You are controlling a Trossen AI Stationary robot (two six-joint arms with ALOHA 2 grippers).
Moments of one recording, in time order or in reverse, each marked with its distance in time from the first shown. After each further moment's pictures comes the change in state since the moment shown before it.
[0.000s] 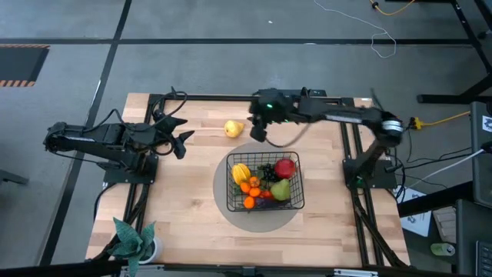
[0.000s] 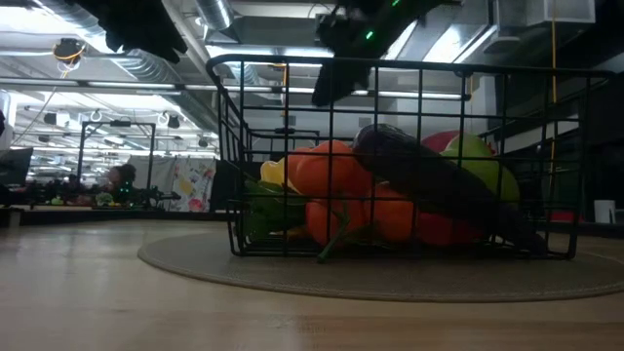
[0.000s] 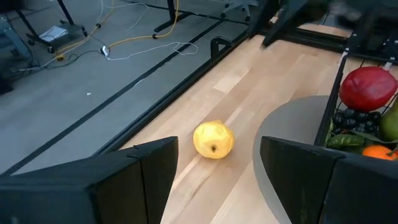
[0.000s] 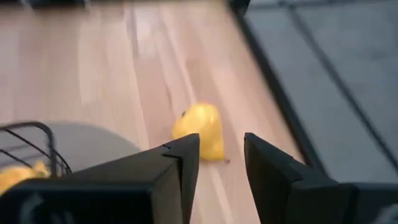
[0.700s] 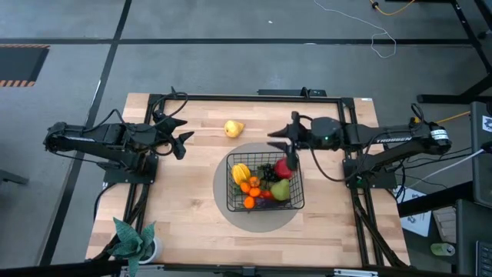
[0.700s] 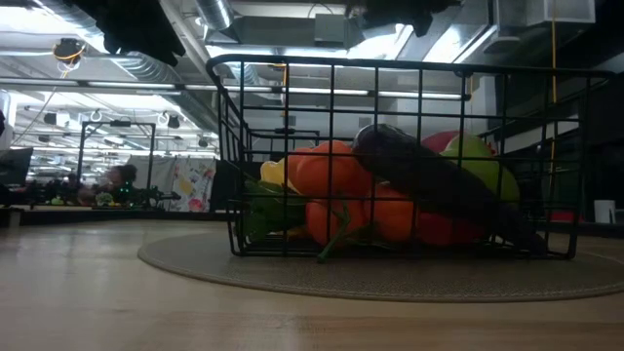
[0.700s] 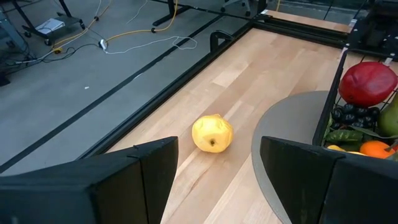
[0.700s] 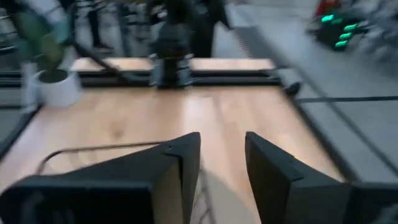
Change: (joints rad) left arm 0.000 0.000 0.000 -0.027 0.011 -0.030; right arm 0.291 -0.549 -0.512 0.381 0.056 0.087
